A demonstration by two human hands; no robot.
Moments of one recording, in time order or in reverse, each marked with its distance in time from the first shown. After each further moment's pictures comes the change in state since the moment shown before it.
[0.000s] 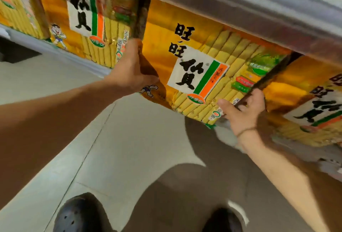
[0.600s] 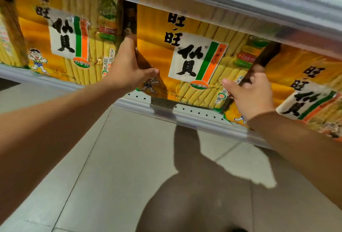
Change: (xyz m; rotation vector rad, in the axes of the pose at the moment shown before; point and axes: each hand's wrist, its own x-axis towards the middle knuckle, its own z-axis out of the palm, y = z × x) left_hand 0.037 0.013 0.009 -0.167 0.053 0.188; right_hand 0.039 -0.023 -0.010 -0.024 0.095 -0.204
